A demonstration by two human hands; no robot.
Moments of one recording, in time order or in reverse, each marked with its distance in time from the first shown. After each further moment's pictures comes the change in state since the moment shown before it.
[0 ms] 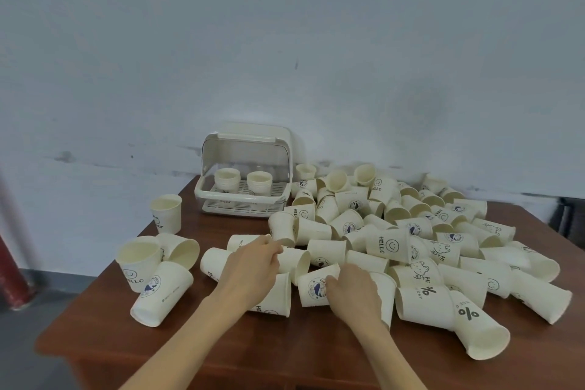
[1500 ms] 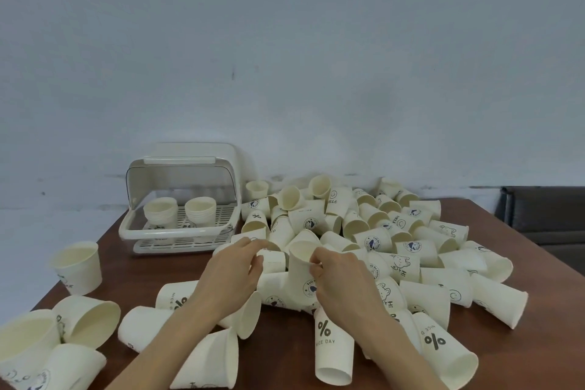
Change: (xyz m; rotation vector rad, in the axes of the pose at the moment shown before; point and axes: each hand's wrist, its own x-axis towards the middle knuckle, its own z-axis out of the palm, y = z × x) left_hand 0.090 0.035 0.027 -0.101 0.032 0.209; right_hand 0.046 0.017 -0.076 -0.122 0.136 -0.294
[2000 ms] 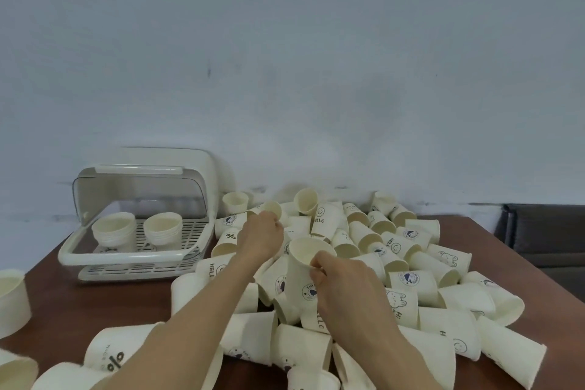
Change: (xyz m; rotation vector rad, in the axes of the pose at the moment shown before) left_hand 0.177 0.016 0.089 -0.041 -0.059 -0.367; right_hand 0.051 0.038 -0.024 -0.033 0.063 -0.061
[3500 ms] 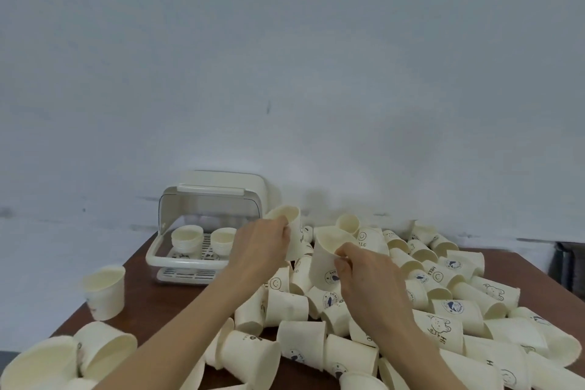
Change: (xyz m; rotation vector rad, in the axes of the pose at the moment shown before) left_hand -0.084 -0.035 -0.125 0.312 0.321 0.303; right_hand 0.008 -0.049 -0.010 0.038 0.187 -0.055
